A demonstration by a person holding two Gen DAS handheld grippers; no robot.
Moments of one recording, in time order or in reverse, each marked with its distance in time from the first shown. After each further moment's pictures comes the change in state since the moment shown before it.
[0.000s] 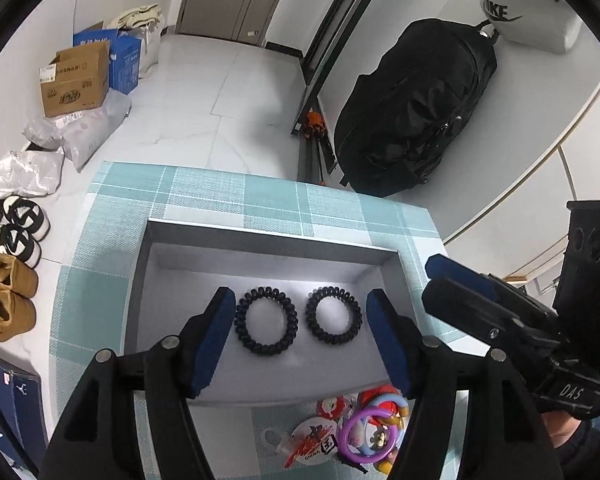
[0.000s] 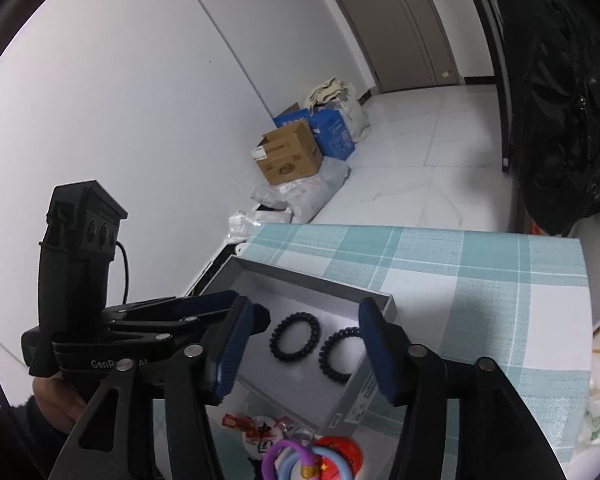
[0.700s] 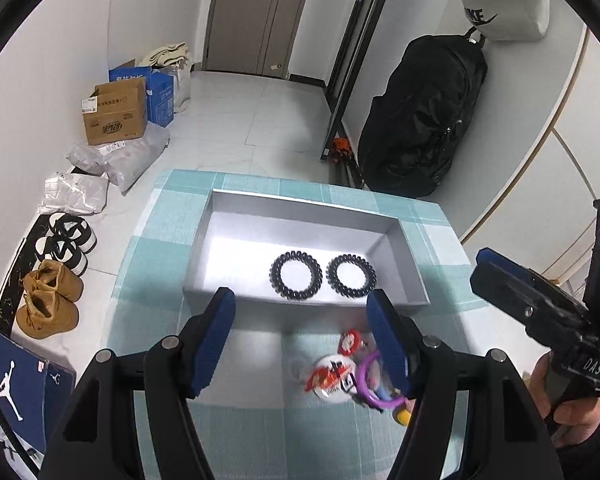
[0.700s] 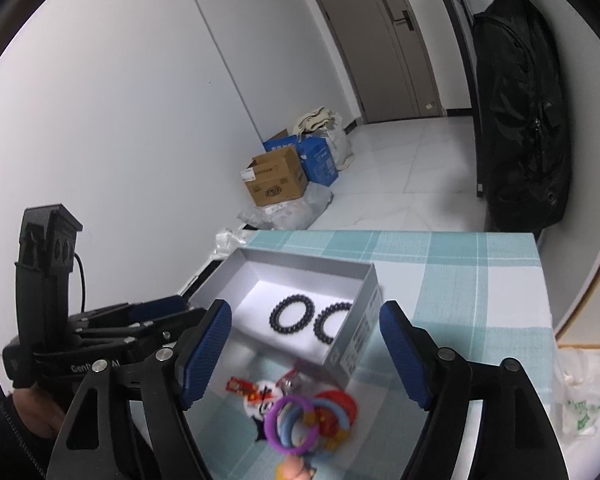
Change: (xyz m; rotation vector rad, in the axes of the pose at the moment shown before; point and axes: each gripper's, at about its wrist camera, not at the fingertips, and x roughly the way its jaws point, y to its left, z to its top) left arm -0.047 -0.009 -0.050 0.034 -0.124 0.141; right arm -0.050 0.021 -0.040 -0.046 -0.108 -0.087
